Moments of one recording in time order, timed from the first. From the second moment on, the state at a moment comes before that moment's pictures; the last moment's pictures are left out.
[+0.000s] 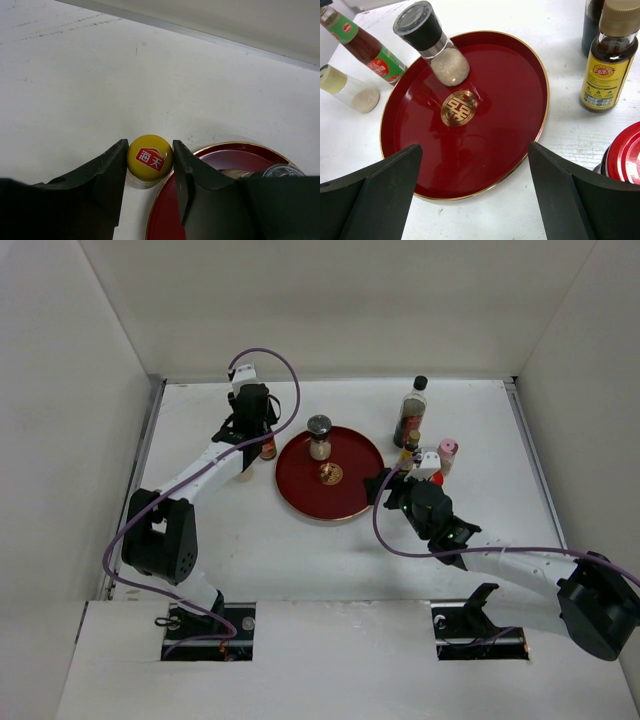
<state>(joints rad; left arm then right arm) -0.34 1.62 1.19 0.02 -0.45 -0.37 0.75 1.13 0.46 0.45 0.41 0.47</state>
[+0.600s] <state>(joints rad) -0.40 1.49 1.21 -0.09 -0.50 -0.31 0.75 1.13 0.46 0.45 0.41 0.47</state>
